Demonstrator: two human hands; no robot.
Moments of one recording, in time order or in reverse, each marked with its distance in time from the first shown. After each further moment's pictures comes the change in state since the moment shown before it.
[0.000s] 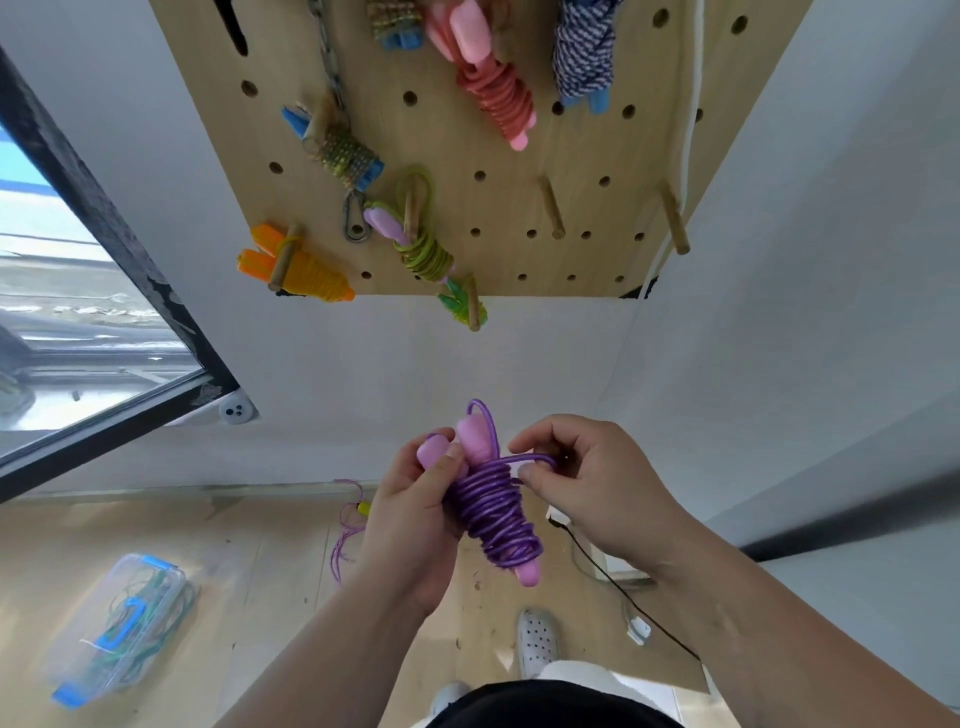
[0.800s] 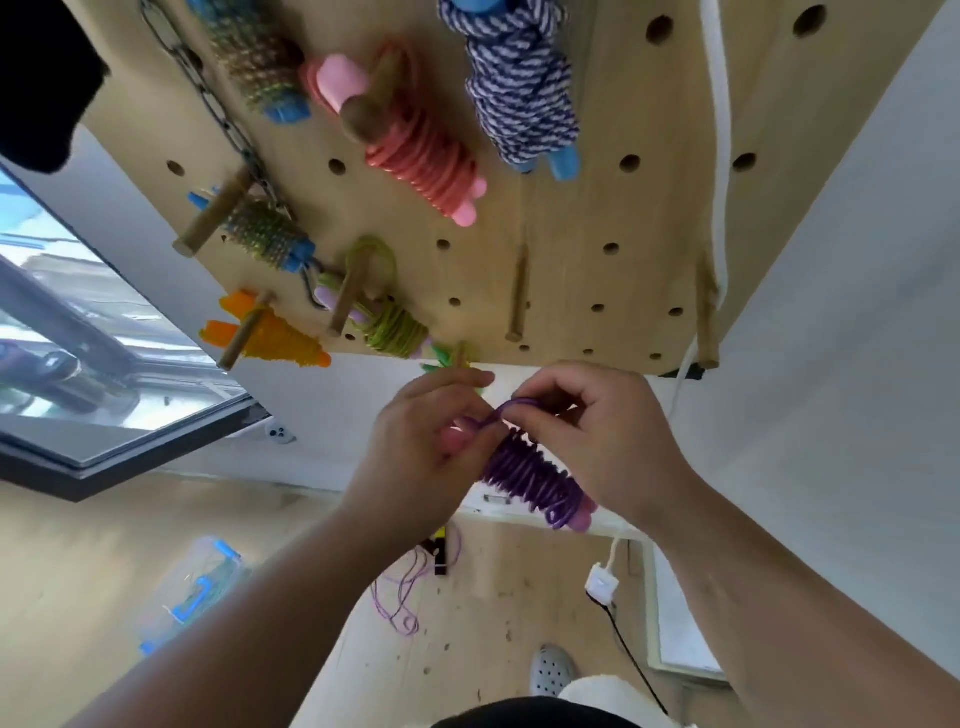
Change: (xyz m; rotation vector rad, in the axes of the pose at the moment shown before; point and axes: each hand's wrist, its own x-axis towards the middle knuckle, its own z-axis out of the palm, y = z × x) left_hand 0.138 0.052 0.126 1.241 0.042 0.855; right_hand 0.174 0.036 -0.119 0.163 -0.049 -0.225
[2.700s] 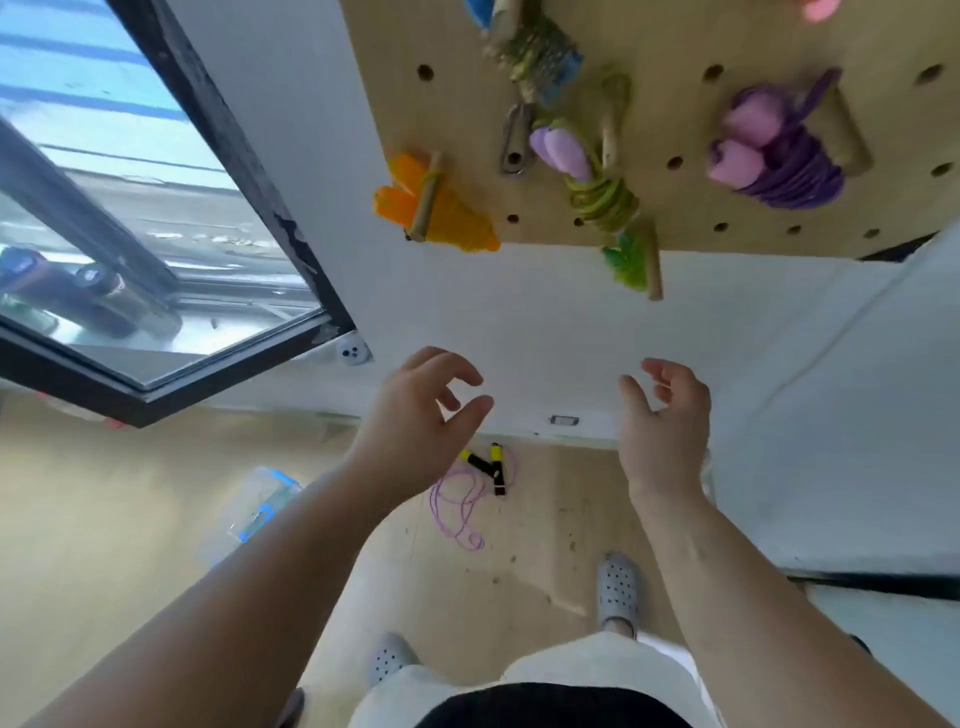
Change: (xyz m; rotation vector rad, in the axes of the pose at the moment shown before) left_hand -0.102 -0.209 -0.134 0.005 -0.196 -0.182; right_hand -0.032 0.081 0.251 -0.080 0.681 0.432
